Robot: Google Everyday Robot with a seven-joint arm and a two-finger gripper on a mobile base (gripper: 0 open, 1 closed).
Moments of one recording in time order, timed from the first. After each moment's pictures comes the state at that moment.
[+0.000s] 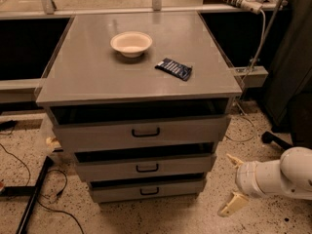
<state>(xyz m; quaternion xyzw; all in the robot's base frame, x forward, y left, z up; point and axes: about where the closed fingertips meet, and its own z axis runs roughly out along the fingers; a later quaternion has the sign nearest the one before) 0.441 -0.217 0.588 -0.59 0.75 0.10 0.29</state>
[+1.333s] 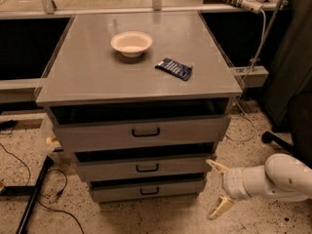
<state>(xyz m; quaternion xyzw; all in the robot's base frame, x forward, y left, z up) 0.452 -0.184 0.527 -0.62 0.68 0.18 0.34</state>
